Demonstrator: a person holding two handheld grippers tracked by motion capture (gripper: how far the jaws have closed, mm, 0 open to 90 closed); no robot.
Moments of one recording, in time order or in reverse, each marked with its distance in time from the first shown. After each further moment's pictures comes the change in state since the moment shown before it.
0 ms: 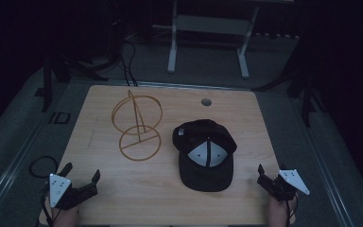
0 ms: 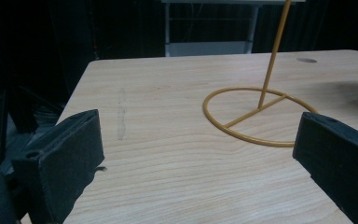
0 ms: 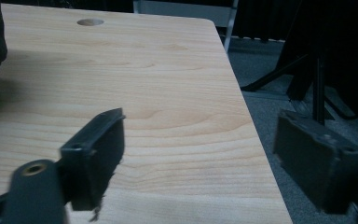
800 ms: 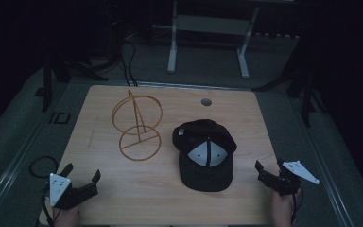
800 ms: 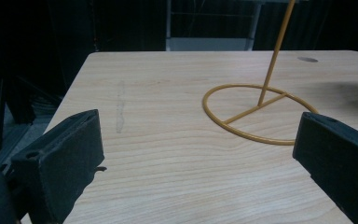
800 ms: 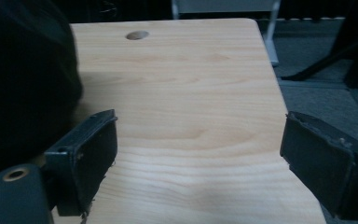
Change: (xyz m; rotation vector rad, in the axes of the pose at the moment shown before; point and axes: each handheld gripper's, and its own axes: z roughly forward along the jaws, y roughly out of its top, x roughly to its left) left arm -0.001 0.000 0.001 0.027 -0.002 -0.027; right arm 0.001 0.043 -0.010 0.057 0.178 0.077
